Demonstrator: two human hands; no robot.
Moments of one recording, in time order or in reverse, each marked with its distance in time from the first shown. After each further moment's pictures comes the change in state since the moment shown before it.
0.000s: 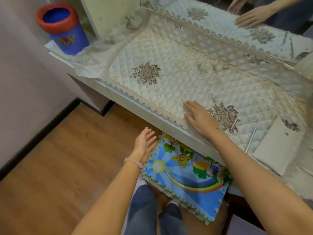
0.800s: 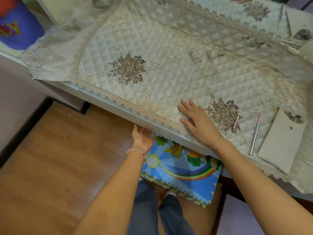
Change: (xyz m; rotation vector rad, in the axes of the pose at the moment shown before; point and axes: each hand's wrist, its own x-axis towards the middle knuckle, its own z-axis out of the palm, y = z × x) left_hand 0.109 -0.007 0.022 -0.448 0.018 -0.306; right_hand 0.000 0.012 0.016 0.138 0.031 0.012
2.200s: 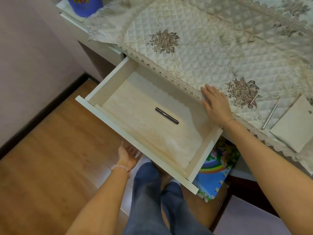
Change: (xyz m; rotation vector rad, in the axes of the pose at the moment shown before) left_hand -0.109 -0.042 -0.201 -0.059 0.289 0.156; right_hand -0.047 -0.013 0.020 -0.187 0.047 0.004
